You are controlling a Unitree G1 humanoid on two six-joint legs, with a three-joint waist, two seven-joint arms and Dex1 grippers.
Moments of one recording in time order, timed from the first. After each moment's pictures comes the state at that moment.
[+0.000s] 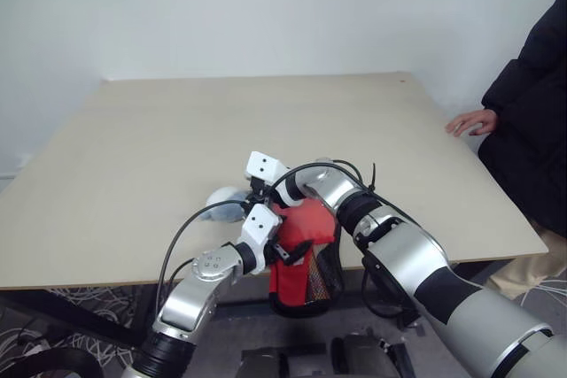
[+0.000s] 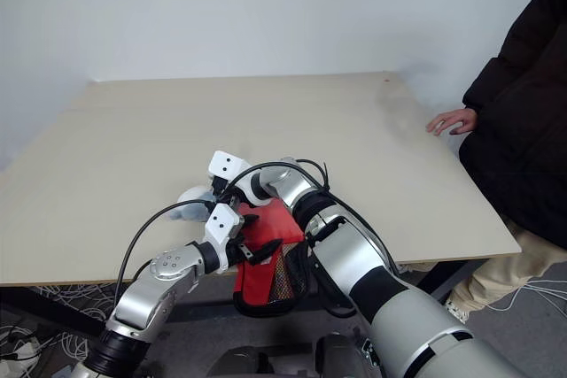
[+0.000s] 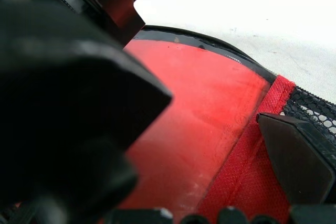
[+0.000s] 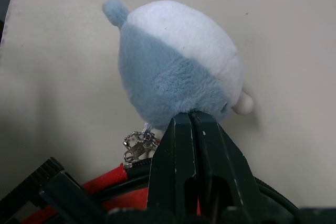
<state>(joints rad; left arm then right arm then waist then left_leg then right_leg) -0.08 0.37 -0.24 -0.18 -0.24 0.42 -0.54 -1.20 0.17 0.30 1.28 -0.16 0.02 0.91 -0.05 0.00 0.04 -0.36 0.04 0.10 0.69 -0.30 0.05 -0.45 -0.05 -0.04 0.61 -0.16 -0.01</state>
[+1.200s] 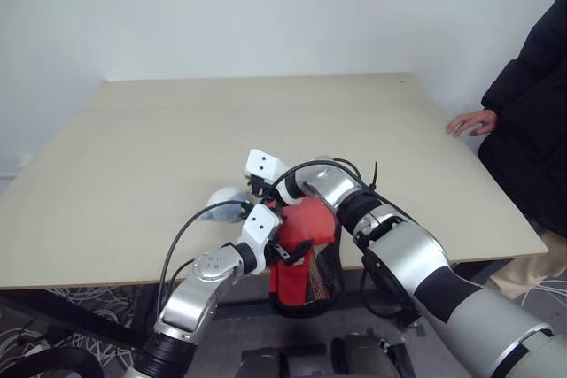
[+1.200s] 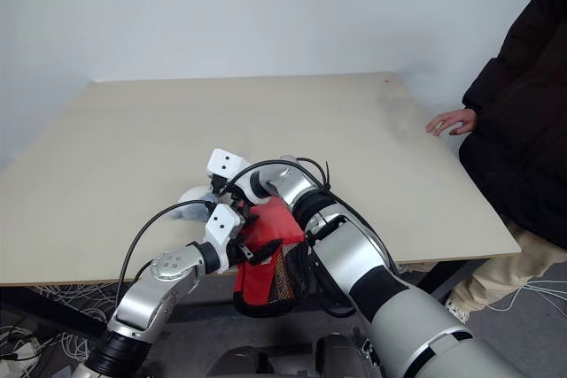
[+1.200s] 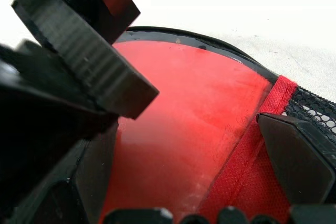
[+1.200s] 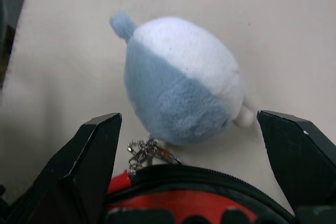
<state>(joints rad) -0.07 0.36 -0.23 -0.18 -0.22 0.41 -0.55 -1.21 0.17 0.25 1.28 -0.16 0.00 0.94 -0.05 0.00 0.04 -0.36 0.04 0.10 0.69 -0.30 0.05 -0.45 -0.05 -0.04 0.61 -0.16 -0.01</state>
